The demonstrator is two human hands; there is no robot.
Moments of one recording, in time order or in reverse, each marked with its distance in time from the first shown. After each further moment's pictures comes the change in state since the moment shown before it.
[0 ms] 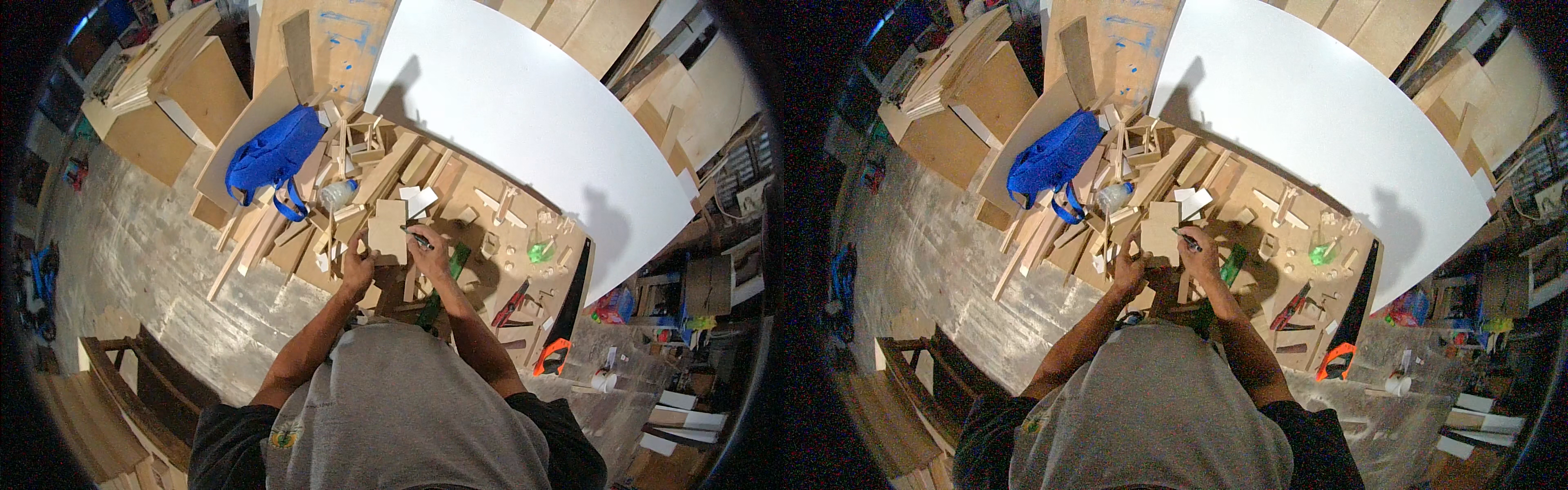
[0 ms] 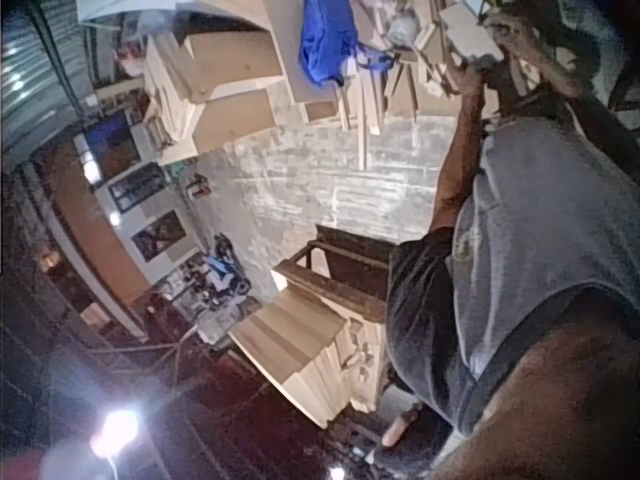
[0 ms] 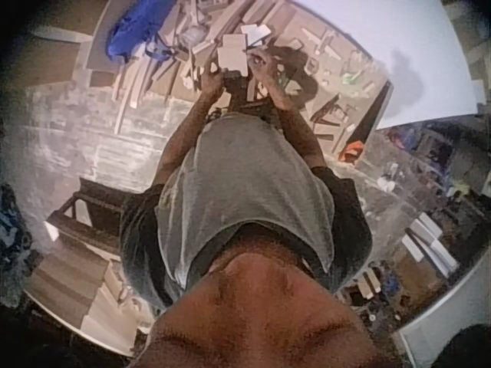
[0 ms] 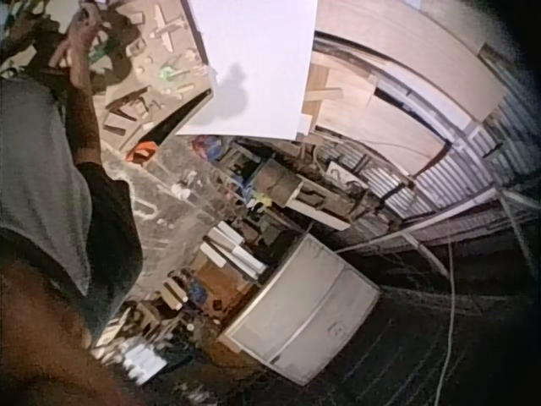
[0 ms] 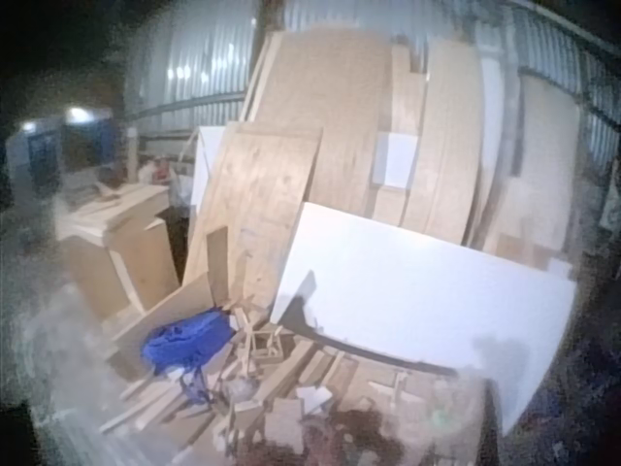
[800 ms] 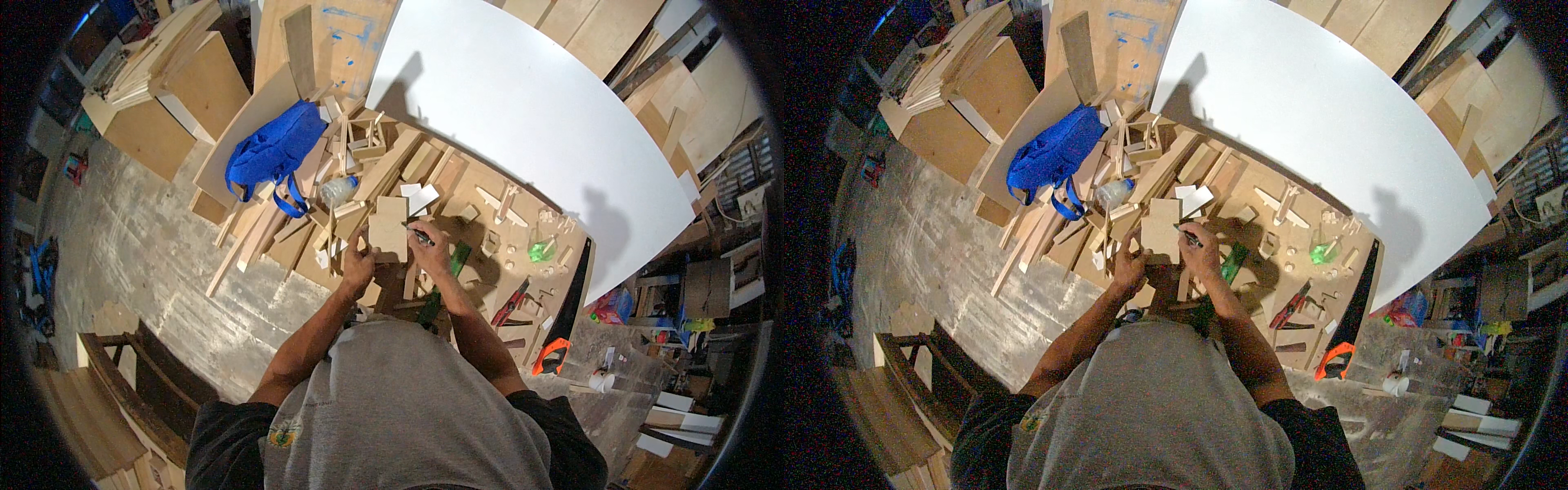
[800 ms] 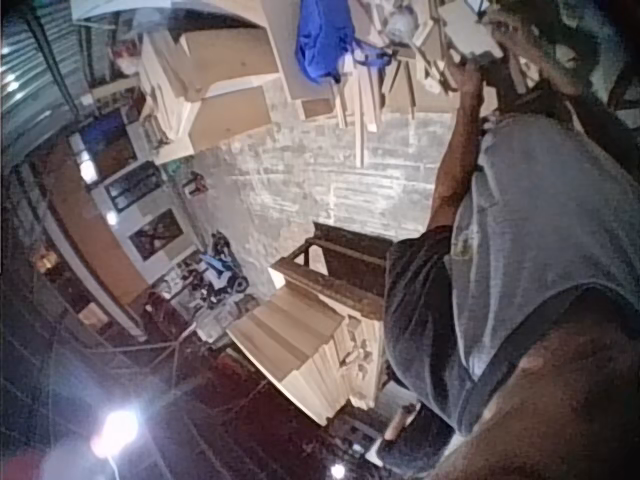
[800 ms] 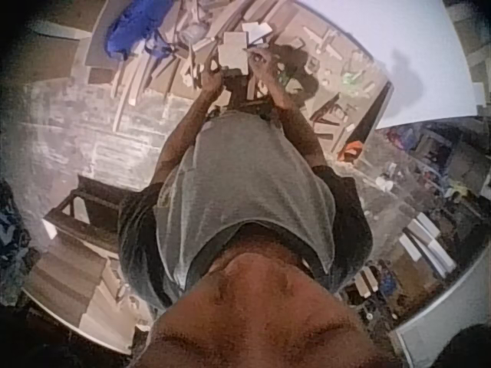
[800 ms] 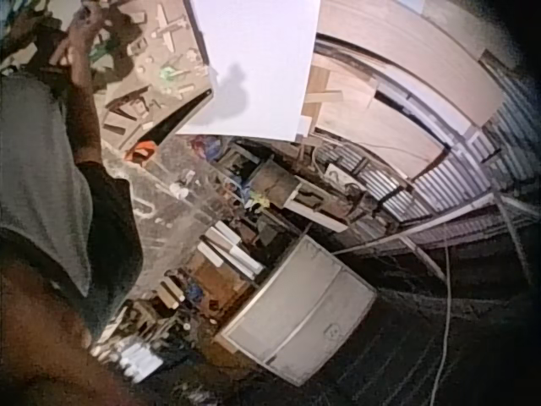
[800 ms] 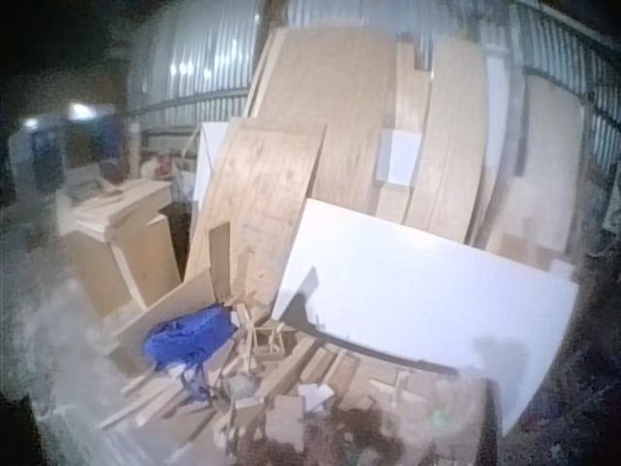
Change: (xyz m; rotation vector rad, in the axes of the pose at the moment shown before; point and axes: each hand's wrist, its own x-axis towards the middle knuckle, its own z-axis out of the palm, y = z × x) left_hand -0.004 0.009 0.000 0.120 -0.015 -0.015; right_hand 0.005 -0.003 -0.001 -0.045 0.052 -0.073
